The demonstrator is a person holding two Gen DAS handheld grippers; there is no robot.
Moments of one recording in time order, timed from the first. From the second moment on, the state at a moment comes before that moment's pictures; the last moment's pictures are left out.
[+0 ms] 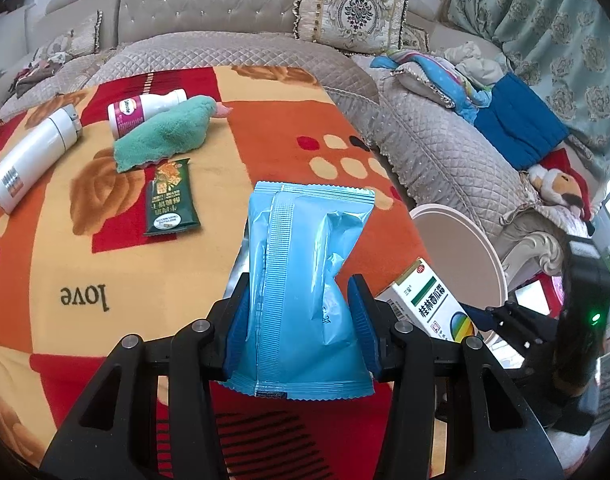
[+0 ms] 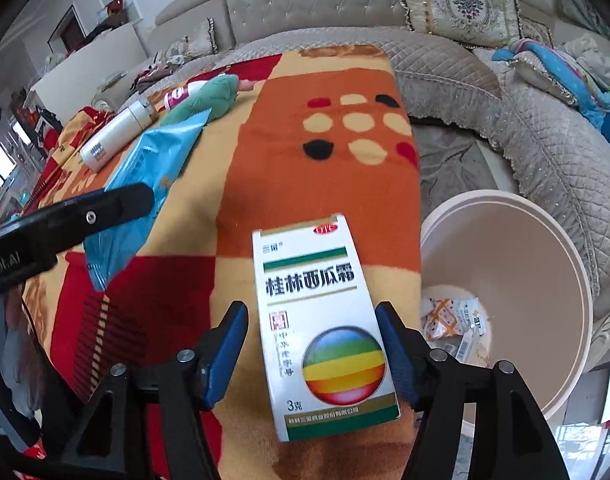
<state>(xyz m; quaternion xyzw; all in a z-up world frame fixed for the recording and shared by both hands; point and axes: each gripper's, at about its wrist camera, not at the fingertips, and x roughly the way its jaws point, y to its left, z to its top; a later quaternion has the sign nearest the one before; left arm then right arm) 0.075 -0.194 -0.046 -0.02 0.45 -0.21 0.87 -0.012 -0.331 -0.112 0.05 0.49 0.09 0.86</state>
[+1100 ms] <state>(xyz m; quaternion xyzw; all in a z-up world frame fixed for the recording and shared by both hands) 0.056 -0.373 -0.055 0.05 0.47 -0.33 0.82 -0.051 -0.491 -0.115 0.15 0.46 -0.06 0.87</state>
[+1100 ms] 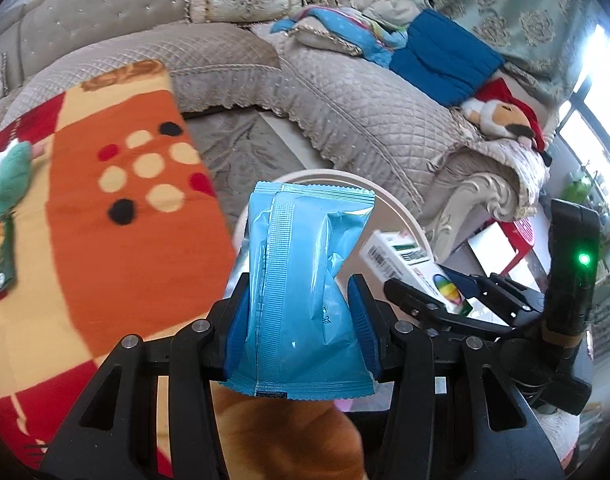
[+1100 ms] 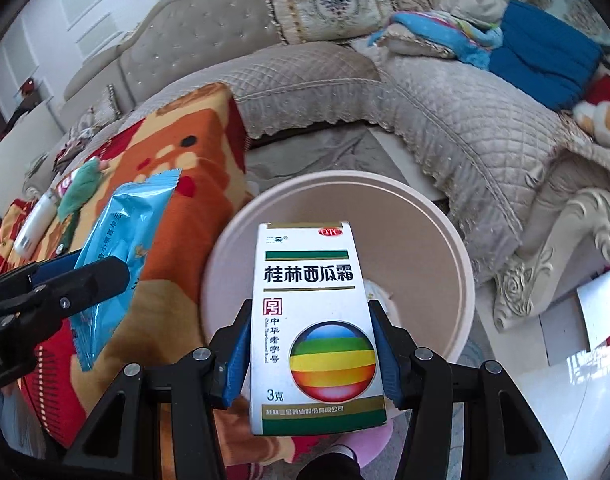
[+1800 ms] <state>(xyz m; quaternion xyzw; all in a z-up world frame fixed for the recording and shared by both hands) 0.068 -0.381 -0.071 0.02 0.50 -0.35 0.79 -0.053 -0.511 -0.135 0.18 0.48 -0.09 0.86</state>
